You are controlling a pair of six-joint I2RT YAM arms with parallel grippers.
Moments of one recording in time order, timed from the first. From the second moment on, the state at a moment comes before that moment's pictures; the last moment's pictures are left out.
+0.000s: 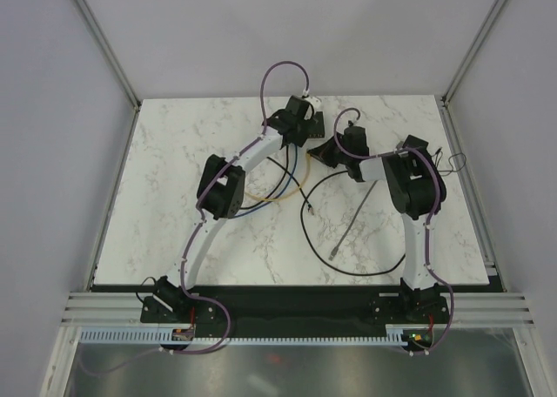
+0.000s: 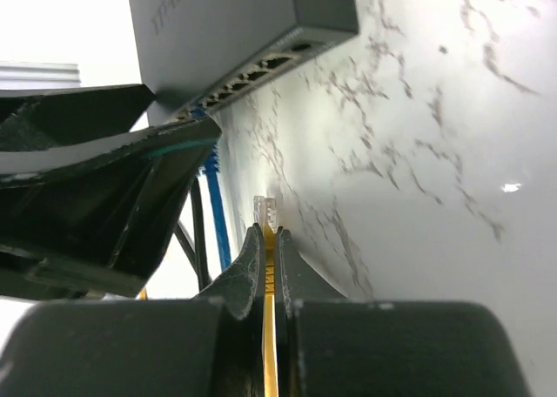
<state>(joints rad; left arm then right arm) -0.57 2.64 2.40 -0.48 -0.23 0.16 0.27 2.23 1.23 0.51 -0.31 1.00</state>
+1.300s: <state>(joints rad) -0.39 2.09 1.55 0.12 0.01 -0.14 -0.28 1.57 1.00 -0.18 0.01 0.61</state>
